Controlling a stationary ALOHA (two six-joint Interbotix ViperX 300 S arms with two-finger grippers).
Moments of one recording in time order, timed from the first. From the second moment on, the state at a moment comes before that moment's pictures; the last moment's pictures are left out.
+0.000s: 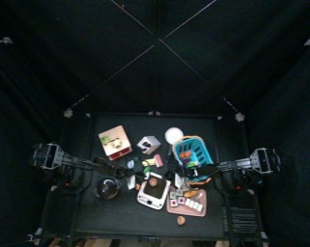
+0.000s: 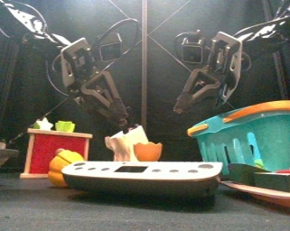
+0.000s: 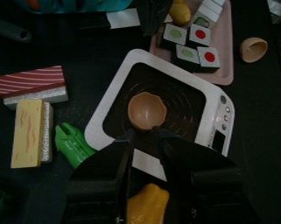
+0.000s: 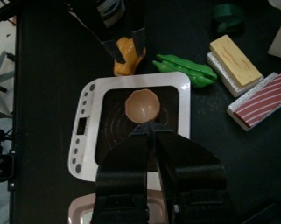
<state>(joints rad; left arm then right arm) -0.03 -0.09 0.79 0.58 -0.06 -0.78 0.00 -0.19 0.84 -0.54 -0.09 0.92</state>
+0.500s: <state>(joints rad) -0.03 -0.18 0.85 0.60 -0.06 -0.77 0.02 -0.25 0.81 -0.40 0.05 0.92</state>
